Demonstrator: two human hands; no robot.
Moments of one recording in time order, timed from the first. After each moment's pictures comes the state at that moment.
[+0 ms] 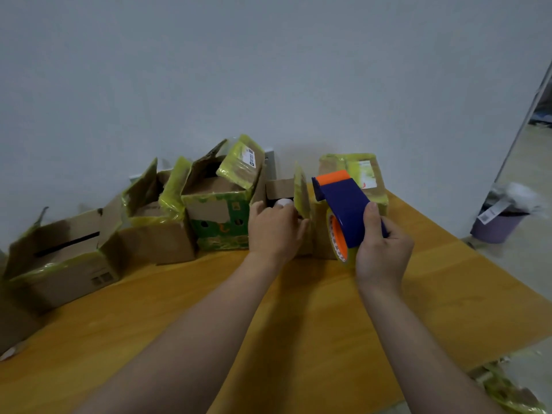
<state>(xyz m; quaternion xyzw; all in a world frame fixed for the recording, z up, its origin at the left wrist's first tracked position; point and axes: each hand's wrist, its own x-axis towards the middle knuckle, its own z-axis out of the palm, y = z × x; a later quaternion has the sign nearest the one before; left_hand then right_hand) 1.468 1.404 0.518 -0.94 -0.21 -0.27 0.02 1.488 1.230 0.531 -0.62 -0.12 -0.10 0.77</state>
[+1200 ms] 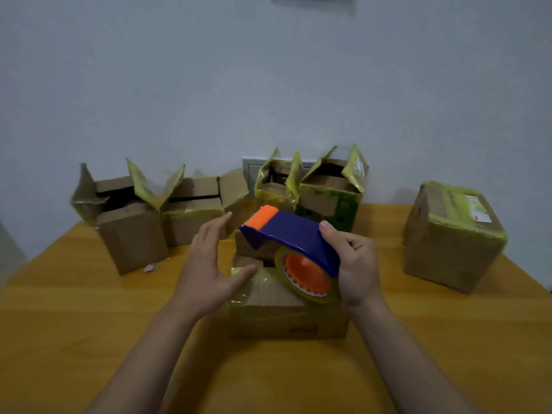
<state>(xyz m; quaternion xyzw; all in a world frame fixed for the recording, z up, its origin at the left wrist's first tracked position) 1.130 1.506 0.511 -0.85 -0.28 -0.36 -0.27 1.306 1.339 0.563 -0.55 -0.38 0.18 0.72</state>
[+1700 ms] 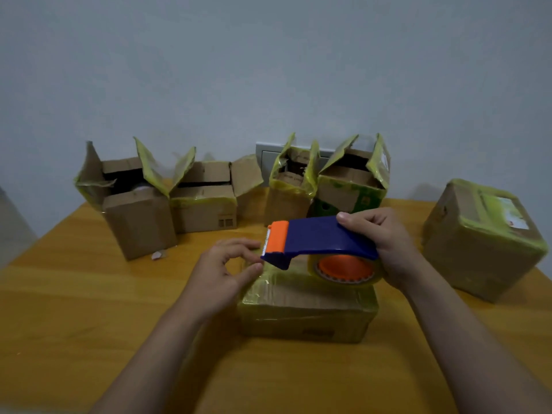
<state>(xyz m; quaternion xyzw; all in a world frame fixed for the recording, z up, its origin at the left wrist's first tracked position) 1.128 1.512 0.501 -0.81 -0.29 -0.32 -0.40 1.358 1.359 0.591 -0.59 -0.50 0.27 0.58</state>
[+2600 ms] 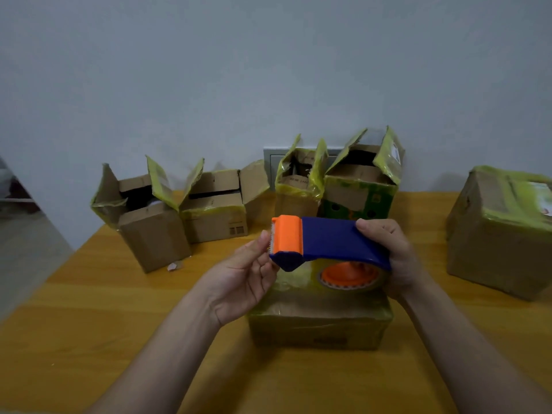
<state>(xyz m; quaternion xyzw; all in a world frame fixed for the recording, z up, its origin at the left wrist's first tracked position) 1.145 1.492 0.553 -0.29 -0.20 -0.18 -0.92 1.379 1.372 0.550 -0.46 -0.46 0.37 0.66</state>
